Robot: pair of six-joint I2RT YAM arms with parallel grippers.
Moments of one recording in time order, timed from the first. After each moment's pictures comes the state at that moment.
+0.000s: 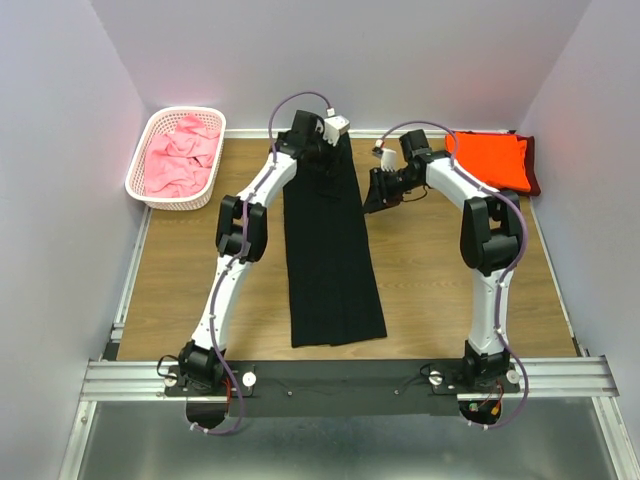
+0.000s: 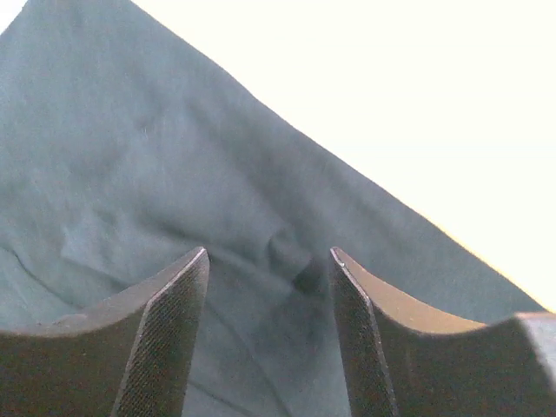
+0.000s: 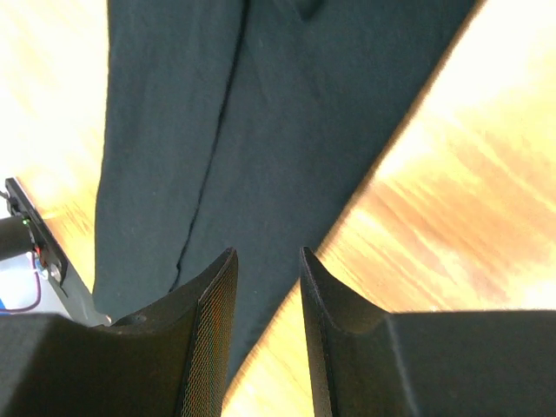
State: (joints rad) left arm -0.35 2.68 2.48 -0.49 0.44 0.21; right arm 0.25 2.18 1.73 -0.68 -0.72 -0.01
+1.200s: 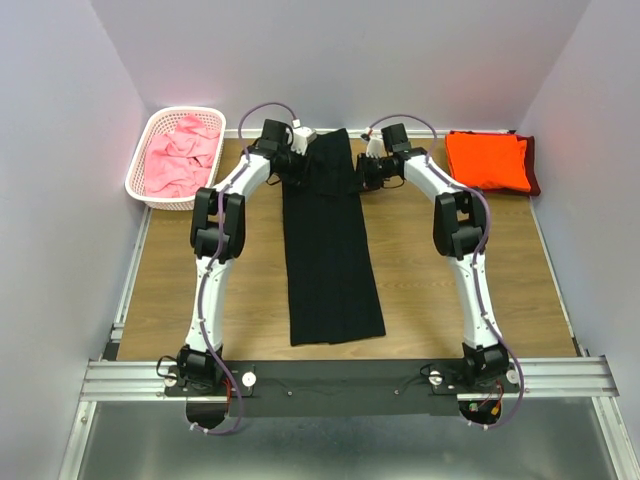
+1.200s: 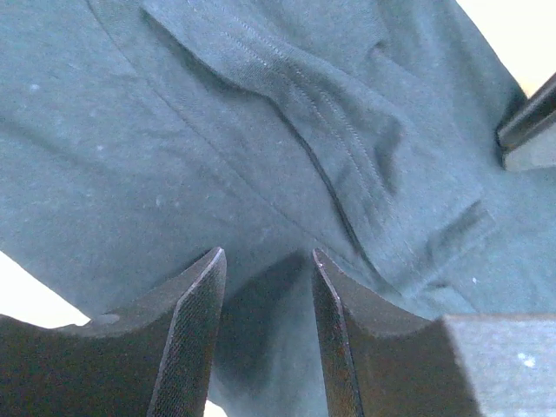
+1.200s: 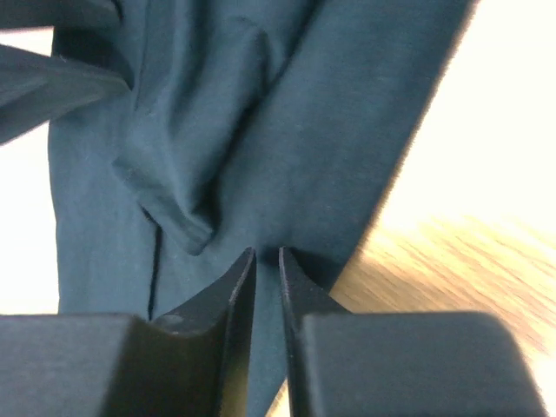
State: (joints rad) left arm -0.24 2.44 2.06 -0.44 0.44 0.16; right arm 0.29 2.55 2.17 -0.55 -0.64 0.15
